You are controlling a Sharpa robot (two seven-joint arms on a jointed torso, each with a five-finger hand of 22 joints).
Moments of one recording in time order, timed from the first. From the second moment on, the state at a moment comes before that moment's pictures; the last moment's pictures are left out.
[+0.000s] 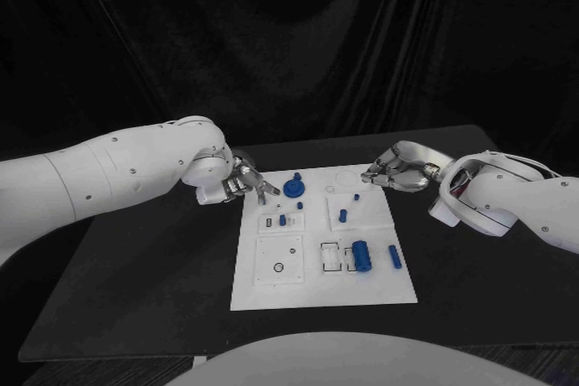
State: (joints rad) left arm 1.36 -0.58 -0.21 1.19 -0.69 0.28 -0.57; left_hand 1.02 0.05 0.09 0.14 0.07 0.94 0.06 0.39 1.10 1.47 0.00 1.57 1.31 1.47 -0.04 1.56 1.31 0.06 1.41 0.07 1.37 1.31; right arm 1.27 -0.96 -0.21 1.56 -1.05 -0.26 0.05; right_hand 1.24 0.04 0.14 0.26 0.49 0.97 0.11 0.16 0.25 1.46 0.02 1.54 1.31 1.46 -0.05 1.50 1.31 0.05 1.45 0.06 1.28 1.31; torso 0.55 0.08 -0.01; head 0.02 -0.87
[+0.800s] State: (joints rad) left arm 1.32 -0.48 -0.21 0.93 -0.76 0.29 -0.50; left_hand 1.03 0.05 0.09 0.14 0.07 0.92 0.06 0.40 1.11 1.47 0.00 1.57 1.31 1.47 -0.04 1.56 1.31 0.06 1.41 0.07 1.37 1.31; right arm 1.27 -0.96 -0.21 1.57 -1.05 -0.26 0.05; right_hand 1.24 0.04 0.14 0.26 0.49 0.97 0.11 0.16 0.25 1.46 0.02 1.54 1.31 1.46 -0.05 1.50 1.31 0.05 1.45 0.06 1.28 1.31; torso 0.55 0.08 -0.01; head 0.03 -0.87
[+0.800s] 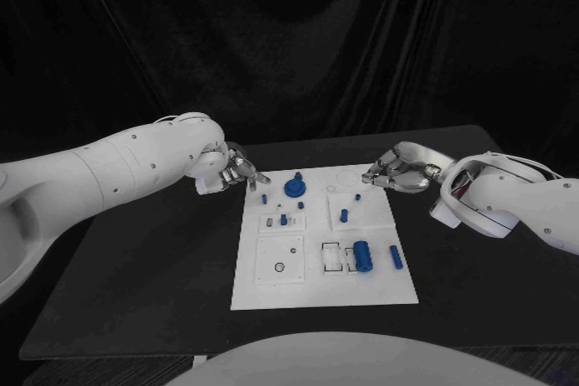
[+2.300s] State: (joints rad) left arm 1.25 -0.41 -0.21 0.82 -0.83 0.27 -0.41; left_hand 1.06 0.06 0.07 0.16 0.08 0.89 0.07 0.37 1.11 1.47 0.00 1.57 1.31 1.47 -0.04 1.56 1.31 0.06 1.40 0.08 1.35 1.31; right arm 1.26 -0.95 -0.21 1.57 -1.05 -0.23 0.04; right_hand 1.24 0.04 0.14 0.26 0.49 0.97 0.11 0.16 0.25 1.46 0.02 1.54 1.31 1.46 -0.05 1.50 1.31 0.05 1.45 0.06 1.28 1.31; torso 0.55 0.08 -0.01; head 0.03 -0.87
